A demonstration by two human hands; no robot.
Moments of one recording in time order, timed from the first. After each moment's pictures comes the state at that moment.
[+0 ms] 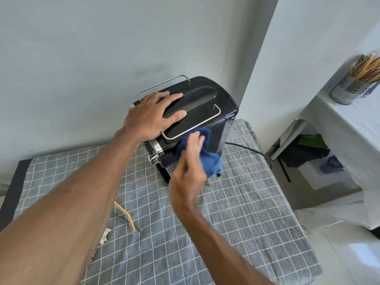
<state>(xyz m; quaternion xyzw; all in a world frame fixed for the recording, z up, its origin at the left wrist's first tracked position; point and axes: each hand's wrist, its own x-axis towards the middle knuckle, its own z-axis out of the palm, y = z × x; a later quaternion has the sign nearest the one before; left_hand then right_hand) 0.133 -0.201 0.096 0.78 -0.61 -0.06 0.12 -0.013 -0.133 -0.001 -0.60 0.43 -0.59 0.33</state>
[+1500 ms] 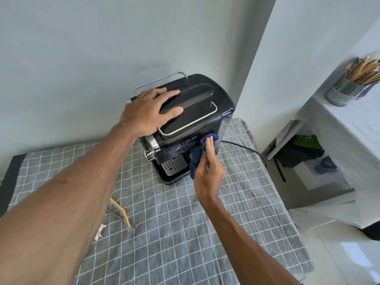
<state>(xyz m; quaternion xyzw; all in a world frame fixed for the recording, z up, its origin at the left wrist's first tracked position) 0.129 -0.200 0.102 0.78 -0.61 -0.06 0.11 -0.072 -0.178 -0.035 -0.61 0.47 -0.51 0.37</state>
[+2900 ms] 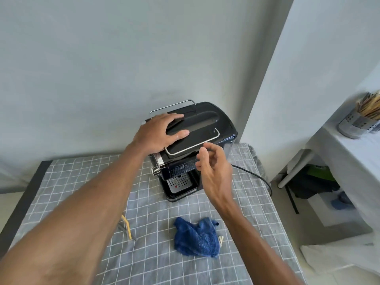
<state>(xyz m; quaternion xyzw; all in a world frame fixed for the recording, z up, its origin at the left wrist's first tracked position) 0.130 -0.198 0.102 0.79 -0.58 -0.07 0.20 -0.094 -0.200 0.072 -0.61 0.40 -0.42 0.53</state>
